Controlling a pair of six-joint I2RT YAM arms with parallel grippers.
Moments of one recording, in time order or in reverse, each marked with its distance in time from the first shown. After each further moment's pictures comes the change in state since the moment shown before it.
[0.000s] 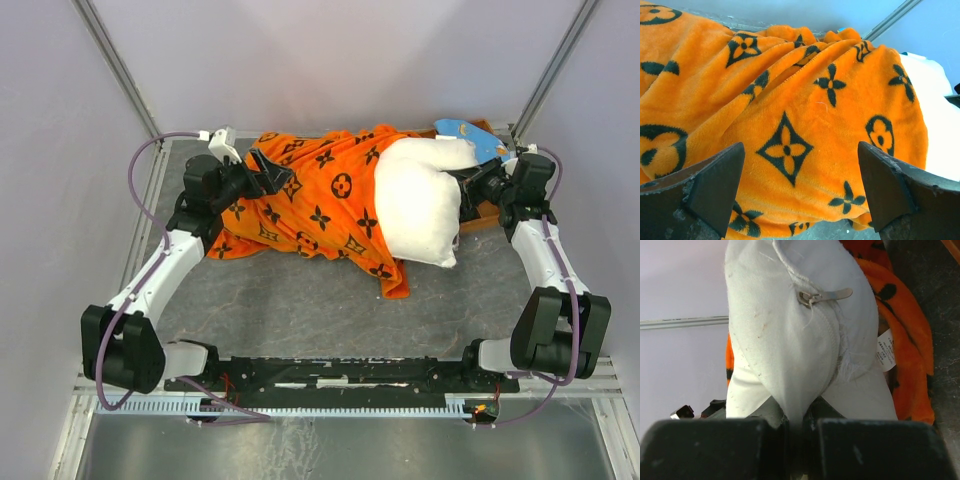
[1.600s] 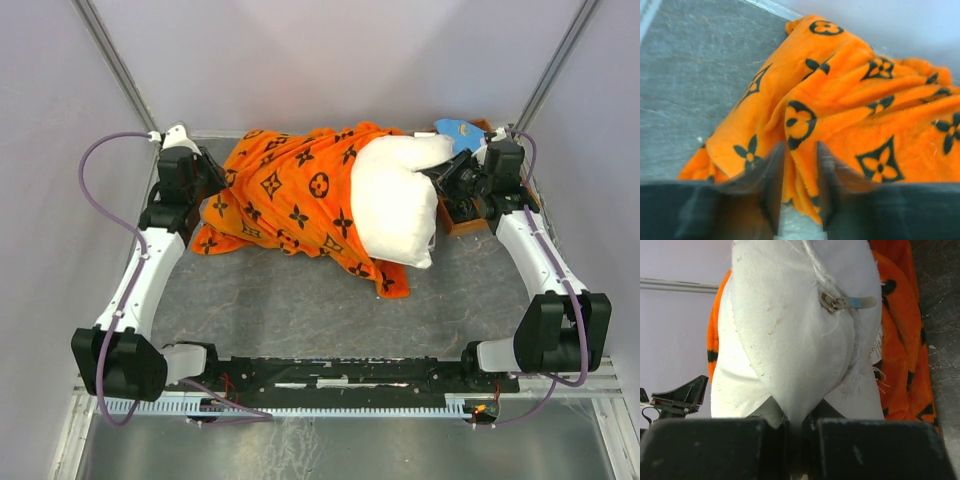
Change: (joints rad) left arm 0.100 -0.072 0.136 -0.397 -0.489 0.090; right arm 0.204 0.008 0.108 -0.130 0.132 -0.138
